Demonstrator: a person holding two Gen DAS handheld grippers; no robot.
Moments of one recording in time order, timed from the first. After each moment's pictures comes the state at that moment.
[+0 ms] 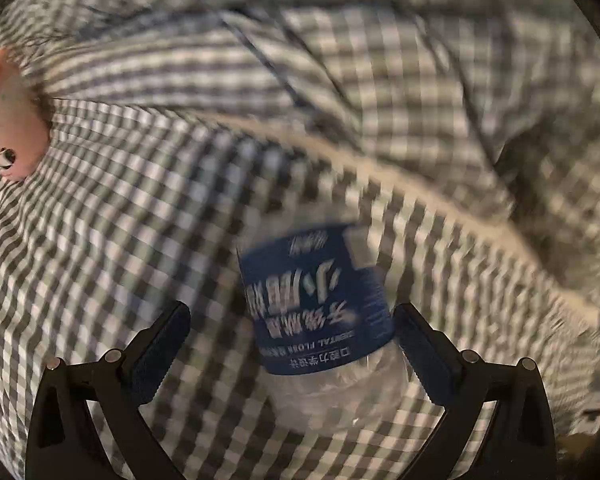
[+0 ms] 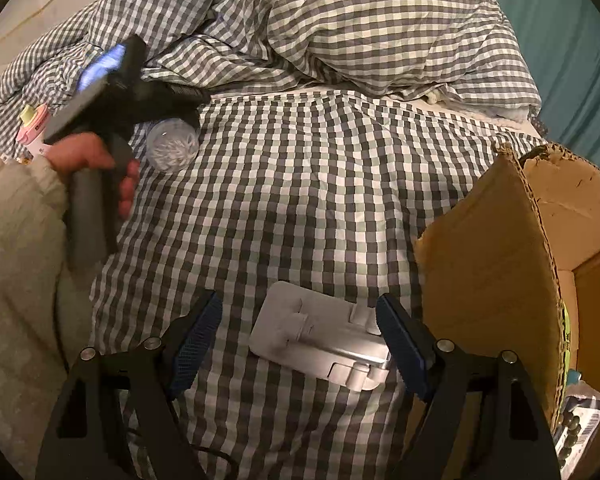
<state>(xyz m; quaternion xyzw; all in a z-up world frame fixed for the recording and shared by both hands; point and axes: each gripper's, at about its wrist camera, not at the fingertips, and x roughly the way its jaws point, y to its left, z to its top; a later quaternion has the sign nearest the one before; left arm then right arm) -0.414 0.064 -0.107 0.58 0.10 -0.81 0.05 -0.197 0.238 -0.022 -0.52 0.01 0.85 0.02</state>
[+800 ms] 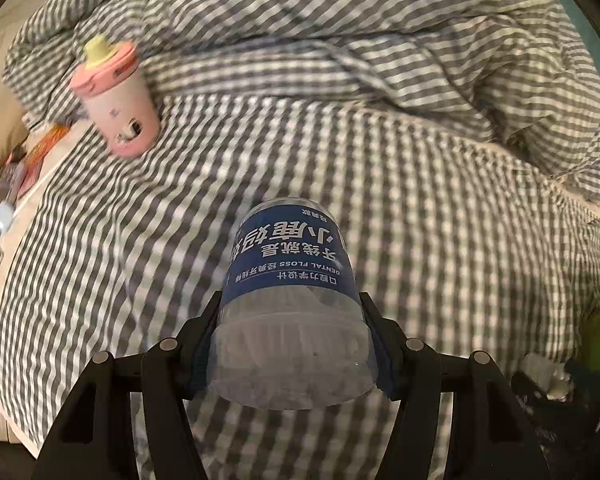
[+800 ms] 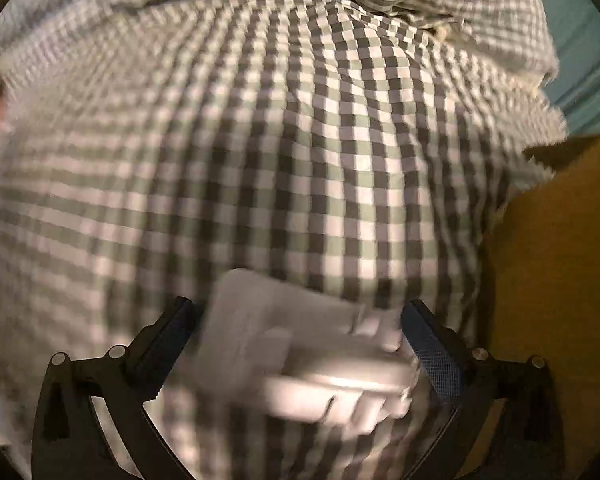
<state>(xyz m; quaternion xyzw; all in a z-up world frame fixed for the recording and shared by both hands) -0.269 -0.016 -0.062 0.53 0.03 -0.85 0.04 -0.248 0.226 -0.112 -0.62 -0.06 0.78 0.10</state>
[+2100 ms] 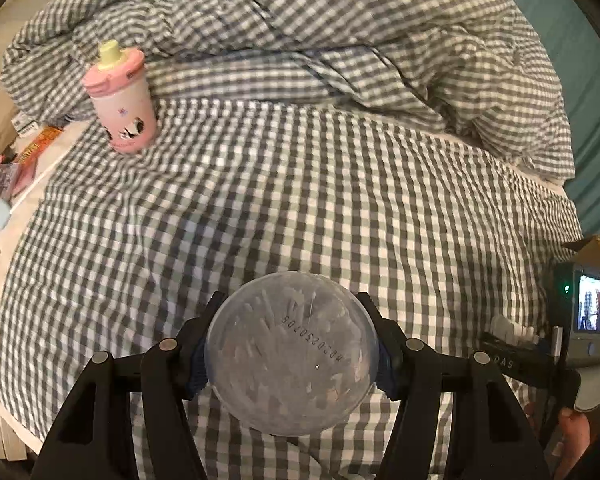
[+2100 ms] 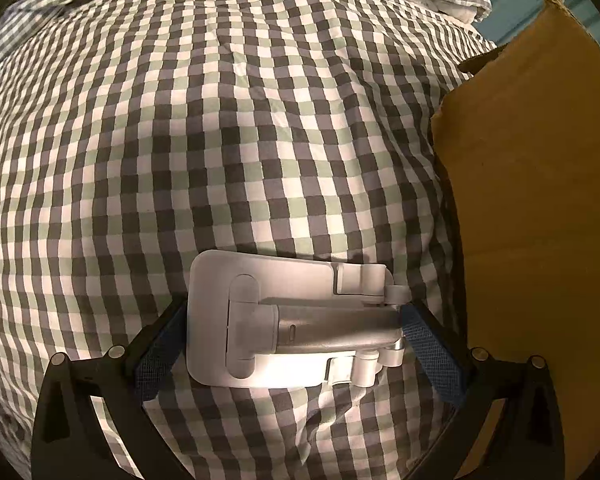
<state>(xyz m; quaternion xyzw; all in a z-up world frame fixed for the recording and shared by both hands) -0.219 -0.030 -0.031 0.52 0.04 -0.85 -0.04 -0.215 0.184 -0.101 -0.64 0.00 0.74 0.22</state>
